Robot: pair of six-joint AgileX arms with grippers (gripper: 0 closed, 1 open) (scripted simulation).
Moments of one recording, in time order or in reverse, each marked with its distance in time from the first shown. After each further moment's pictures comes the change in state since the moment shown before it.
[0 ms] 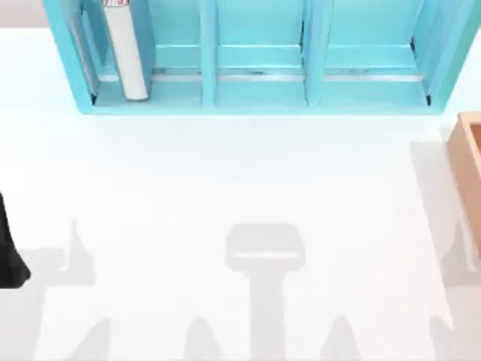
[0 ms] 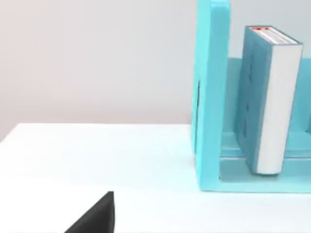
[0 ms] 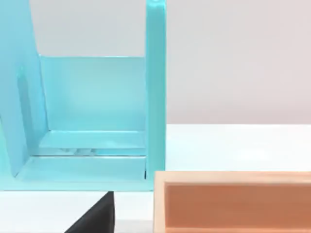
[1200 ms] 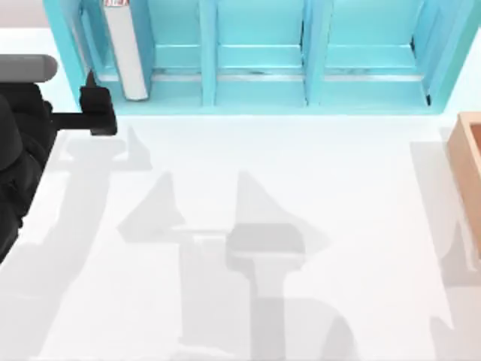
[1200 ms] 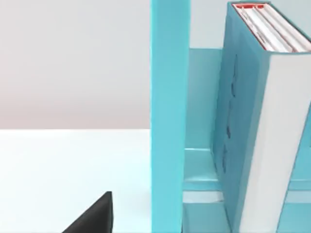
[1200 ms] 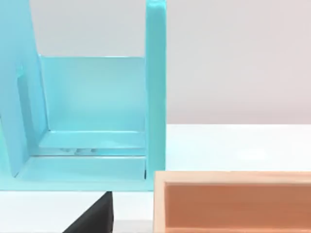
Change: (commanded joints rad) left arm -0.221 1.523 0.506 0.879 -0.183 -0.011; right arm 0.000 0.000 0.000 0.000 0.000 0.000
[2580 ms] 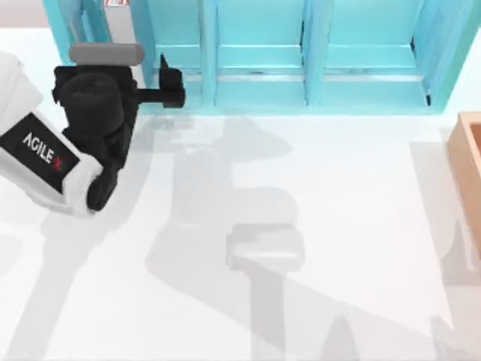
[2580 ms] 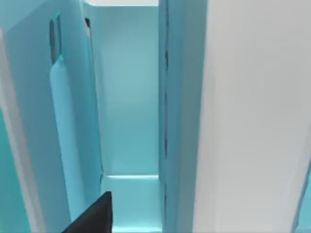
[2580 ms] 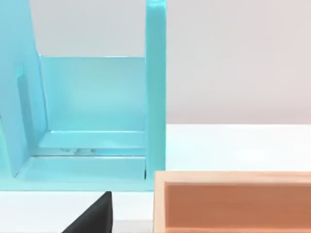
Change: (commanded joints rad) left arm -0.070 0.737 0.504 0.278 -0.035 0.007; right arm 0.000 0.000 0.000 0.000 0.000 0.000
